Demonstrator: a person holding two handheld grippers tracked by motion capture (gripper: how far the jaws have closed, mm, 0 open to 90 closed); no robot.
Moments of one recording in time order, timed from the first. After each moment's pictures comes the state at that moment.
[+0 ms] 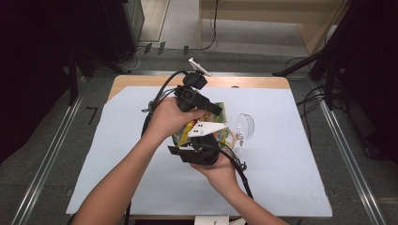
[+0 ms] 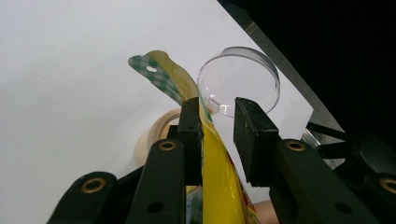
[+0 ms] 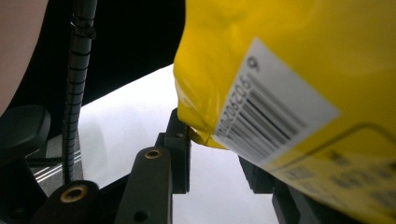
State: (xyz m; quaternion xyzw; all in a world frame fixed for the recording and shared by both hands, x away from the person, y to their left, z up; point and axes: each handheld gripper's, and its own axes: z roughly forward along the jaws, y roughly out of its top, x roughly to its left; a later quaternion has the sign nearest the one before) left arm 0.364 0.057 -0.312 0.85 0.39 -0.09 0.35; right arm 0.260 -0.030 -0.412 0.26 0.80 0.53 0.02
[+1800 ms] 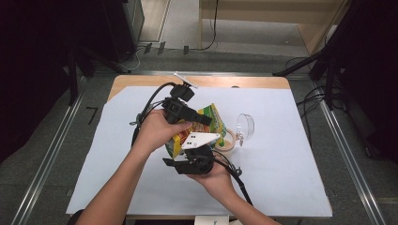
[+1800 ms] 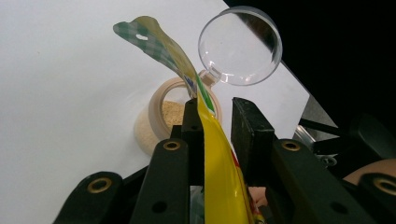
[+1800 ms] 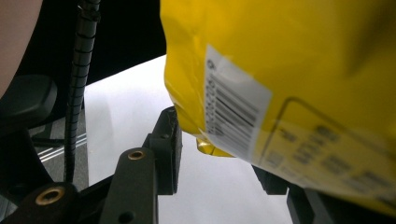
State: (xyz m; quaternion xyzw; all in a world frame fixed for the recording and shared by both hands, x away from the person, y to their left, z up) left arm 0.341 0.088 -0.331 0.85 0.37 -0.10 0.36; right arm 0.248 -0.018 -0.435 0.22 0.82 0.53 0.02
